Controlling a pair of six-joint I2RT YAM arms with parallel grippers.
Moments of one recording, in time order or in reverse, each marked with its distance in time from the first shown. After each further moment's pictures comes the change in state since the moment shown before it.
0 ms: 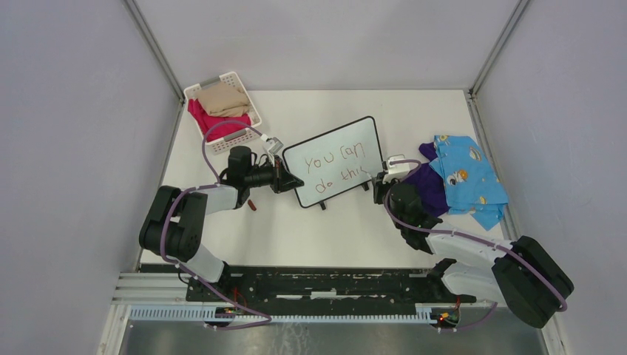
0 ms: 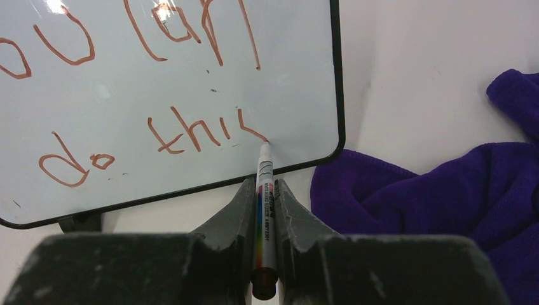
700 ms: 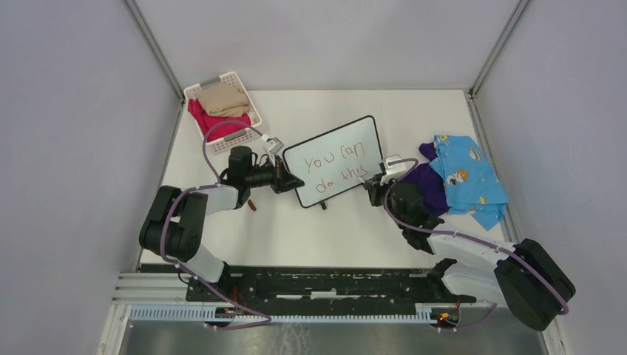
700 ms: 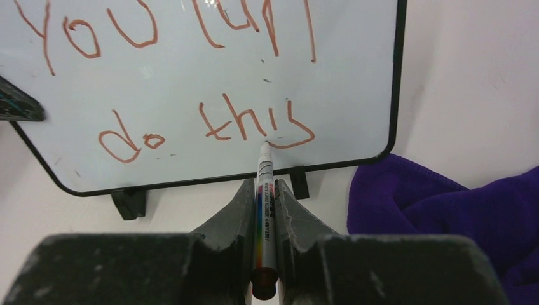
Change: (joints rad) left arm -0.006 0.000 0.000 0.000 -0.004 0.000; right arm -0.005 -0.011 0.000 -0.016 -0.149 0.006
